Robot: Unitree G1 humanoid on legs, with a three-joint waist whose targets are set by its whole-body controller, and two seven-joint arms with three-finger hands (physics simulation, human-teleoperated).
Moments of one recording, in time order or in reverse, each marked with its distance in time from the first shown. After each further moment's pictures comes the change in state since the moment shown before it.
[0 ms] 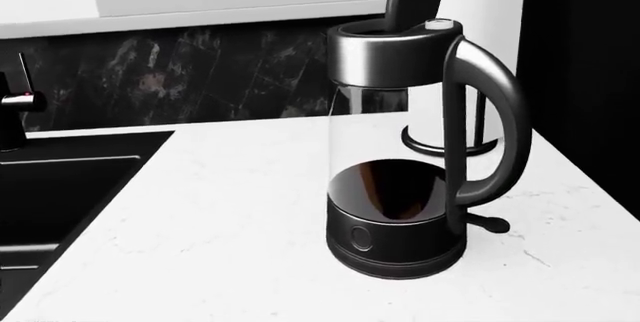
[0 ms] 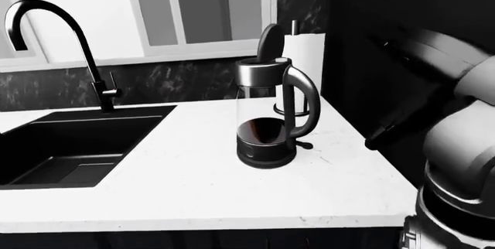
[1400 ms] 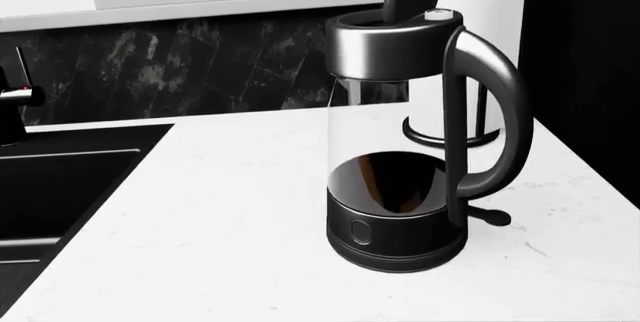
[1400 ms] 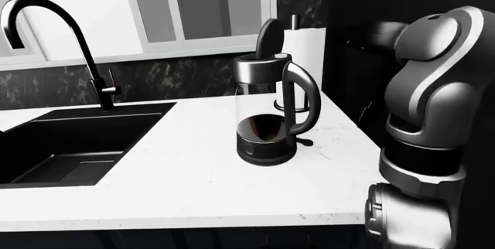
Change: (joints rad) left arm 0.002 -0.008 -0.015 0.016 0.019 -0.022 -0.014; right arm -0.231 0.149 0.085 0.382 -0.222 -0.451 0.049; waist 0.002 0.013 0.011
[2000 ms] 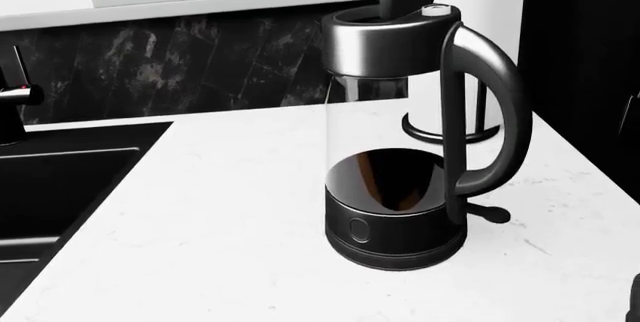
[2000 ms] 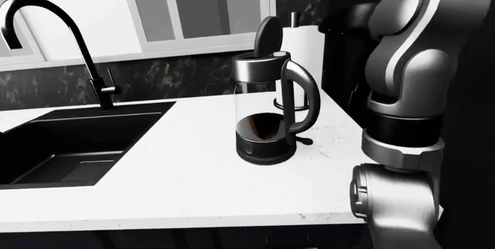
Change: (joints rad) left arm 0.002 0.002 0.006 0.003 0.001 0.001 -0.004; right arm -0.160 0.071 0.055 0.149 -0.089 -0.123 0.020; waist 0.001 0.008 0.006
